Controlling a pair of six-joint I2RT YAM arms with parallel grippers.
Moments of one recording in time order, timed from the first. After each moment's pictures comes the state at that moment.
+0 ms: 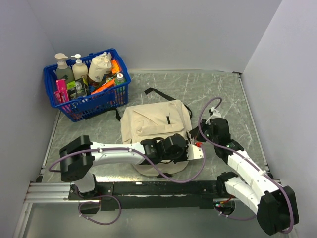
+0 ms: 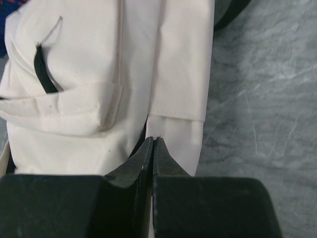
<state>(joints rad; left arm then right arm) -1.29 1.65 1.11 -0.04 0.00 0.32 0.30 0.87 0.44 -0.11 -0.17 0.56</state>
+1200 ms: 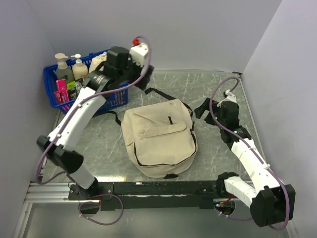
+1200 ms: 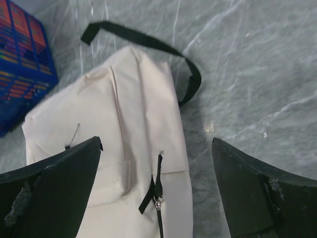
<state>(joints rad) -0.56 1.64 1.95 -0.72 -0.02 0.14 0.18 0.98 0.72 -0.20 -0.04 0.55</state>
